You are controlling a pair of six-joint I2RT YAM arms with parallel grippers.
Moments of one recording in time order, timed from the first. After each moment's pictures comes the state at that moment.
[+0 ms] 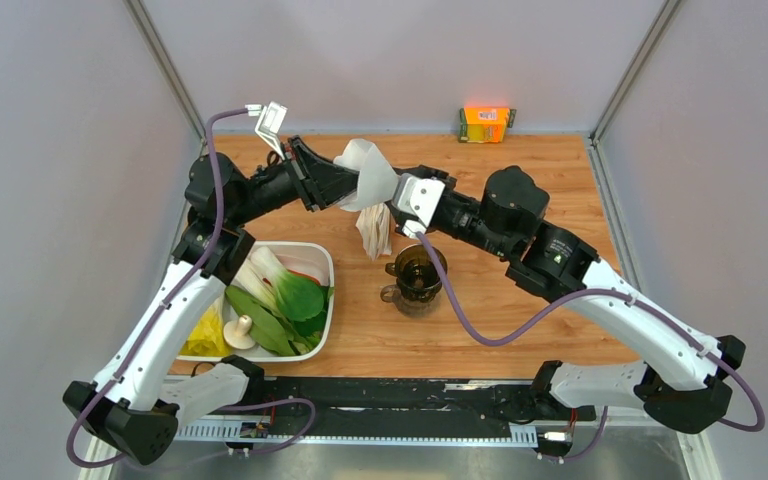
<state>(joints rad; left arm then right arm) -0.43 1.05 1.20 0.12 0.71 -0.81 0.97 1.18 1.43 -0.24 -0.08 -0.70</state>
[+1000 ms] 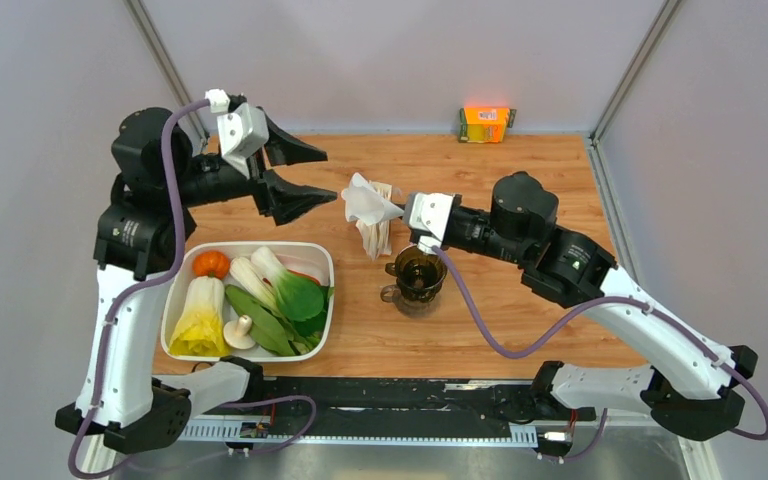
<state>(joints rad) -0.34 1.13 1.73 -0.62 0.95 0.08 0.96 1.14 1.43 -0.41 -0.21 -0.66</state>
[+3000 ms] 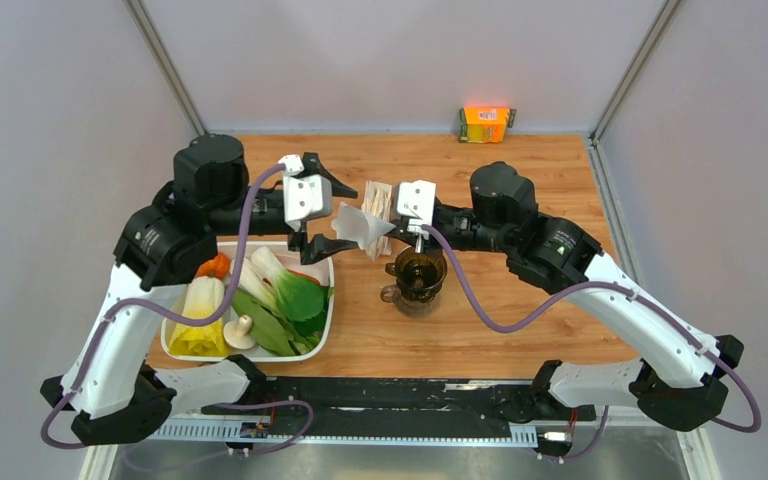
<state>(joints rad) -0.64 1.14 1.79 -0.96 0.70 0.56 0.93 1.20 1.50 -0.55 -0.39 -0.49</state>
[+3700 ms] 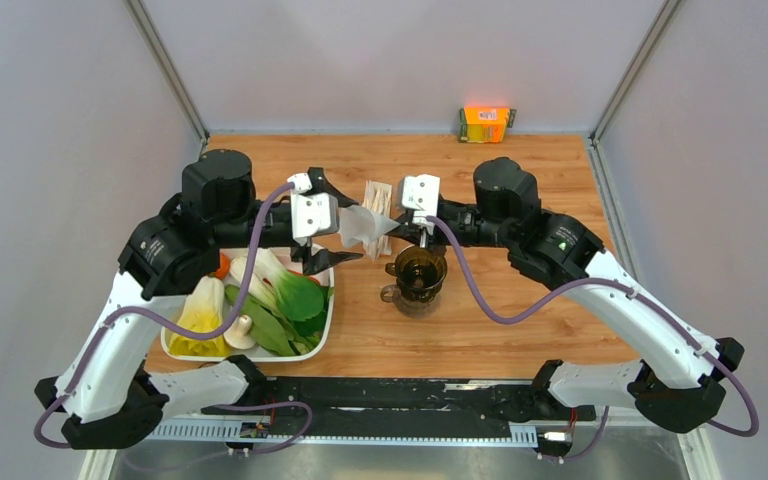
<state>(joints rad) -0.72 1.11 1.70 -0.94 0.62 0.58 0.89 1.21 1.50 -0.57 -0.44 -0.46</state>
